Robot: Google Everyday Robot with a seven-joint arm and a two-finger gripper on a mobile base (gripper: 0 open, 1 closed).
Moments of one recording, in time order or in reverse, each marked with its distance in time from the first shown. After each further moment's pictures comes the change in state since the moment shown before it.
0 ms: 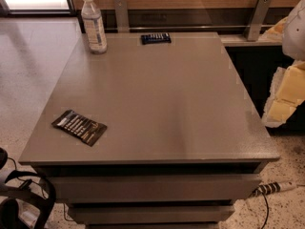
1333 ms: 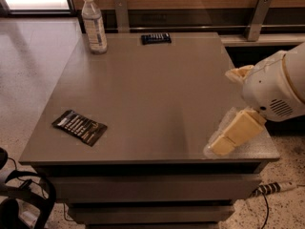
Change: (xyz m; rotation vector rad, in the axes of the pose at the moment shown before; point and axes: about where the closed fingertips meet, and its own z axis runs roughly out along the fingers) arm -0.060 0.060 0.059 -0.061 -0.370 0.162
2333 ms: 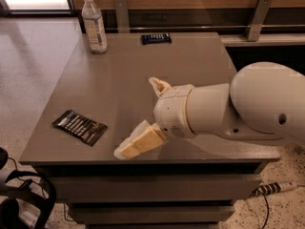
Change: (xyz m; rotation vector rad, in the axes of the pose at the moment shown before) arm -0.115 0.046 0.122 -0.007 -0.442 -0.057
